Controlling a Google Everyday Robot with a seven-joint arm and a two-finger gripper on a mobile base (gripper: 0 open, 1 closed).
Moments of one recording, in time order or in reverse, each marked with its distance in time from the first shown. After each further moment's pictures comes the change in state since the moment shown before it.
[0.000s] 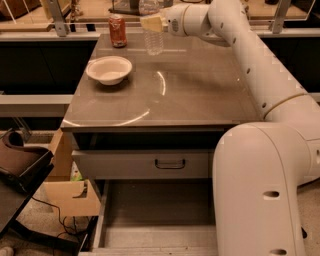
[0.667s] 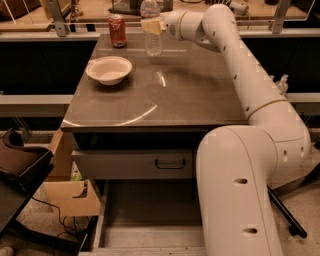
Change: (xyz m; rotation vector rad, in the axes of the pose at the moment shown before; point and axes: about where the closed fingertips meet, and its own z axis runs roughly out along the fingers) arm 0.019 -0.027 0.029 0.039 -0.033 0.026
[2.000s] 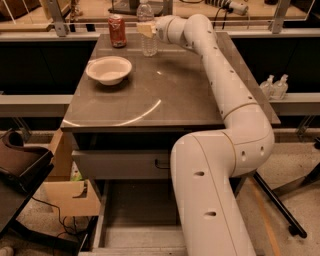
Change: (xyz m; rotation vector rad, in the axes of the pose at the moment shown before) arm 0.030 -0.033 0.054 0.124 0.006 0.014
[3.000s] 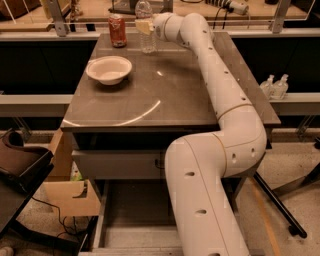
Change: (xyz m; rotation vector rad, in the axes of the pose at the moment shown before) arm -0.007 -0.004 0.009 0.031 -0.020 -0.019
